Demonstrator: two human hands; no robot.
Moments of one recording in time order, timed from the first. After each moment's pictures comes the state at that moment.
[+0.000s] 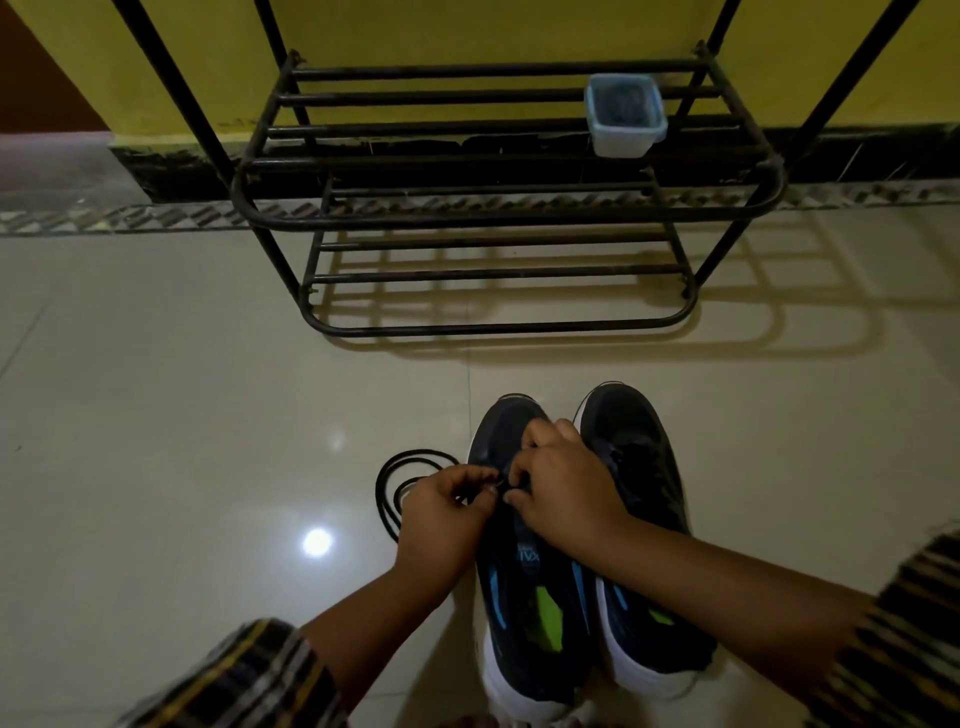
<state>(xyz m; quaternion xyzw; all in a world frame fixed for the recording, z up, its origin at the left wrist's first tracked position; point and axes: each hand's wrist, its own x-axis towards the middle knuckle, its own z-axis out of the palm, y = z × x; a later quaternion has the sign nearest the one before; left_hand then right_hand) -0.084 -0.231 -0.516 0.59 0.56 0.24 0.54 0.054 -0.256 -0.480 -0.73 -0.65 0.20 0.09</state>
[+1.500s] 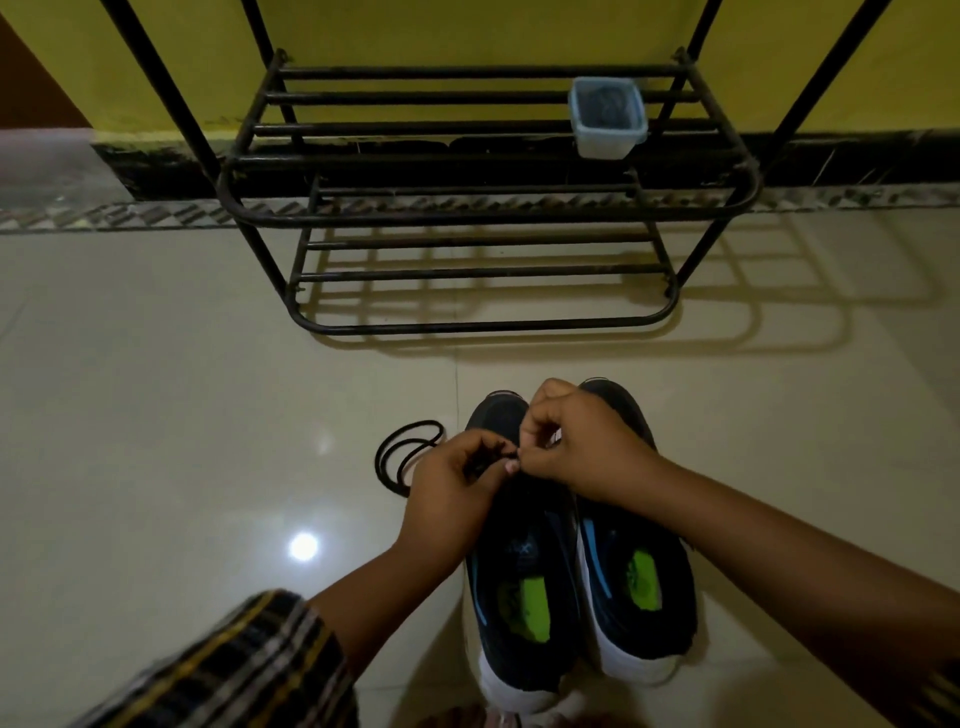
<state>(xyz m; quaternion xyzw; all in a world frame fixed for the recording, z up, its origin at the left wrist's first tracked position) -0.067 -0.228 -0.482 0.64 0.47 0.27 0.55 0.085 -0.249 -0.436 -0.69 -0.60 0.34 0.23</state>
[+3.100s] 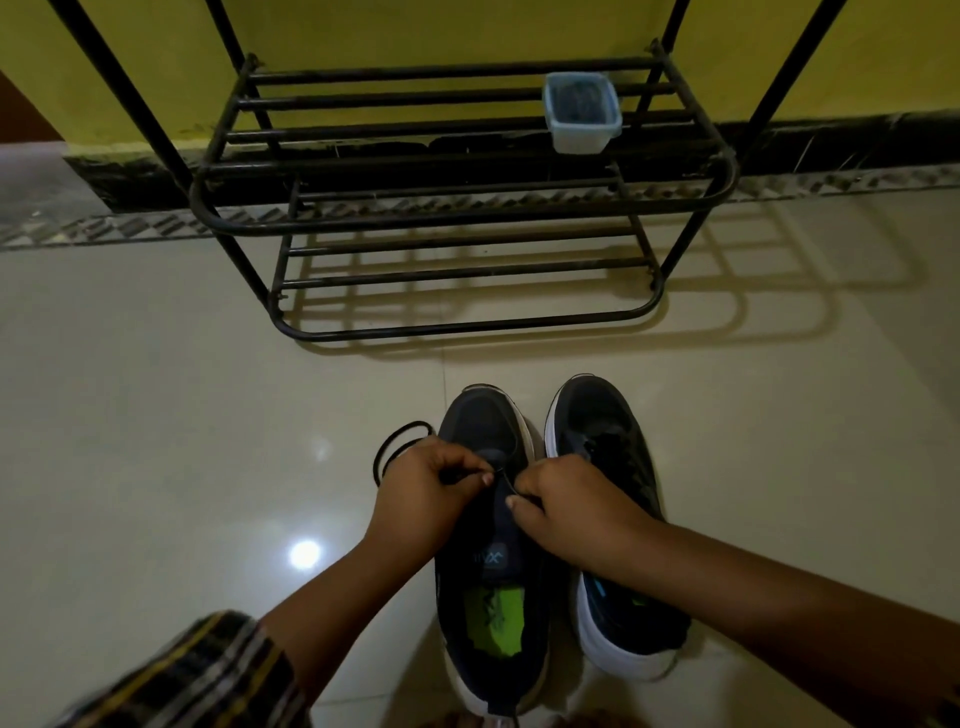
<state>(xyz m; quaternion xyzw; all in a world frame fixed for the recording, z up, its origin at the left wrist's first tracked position) -0.075 -0.215 -0.480 0.72 0.50 0.17 0.46 0.071 -0.282 -0.462 -0.68 -0.67 0.29 0.09</state>
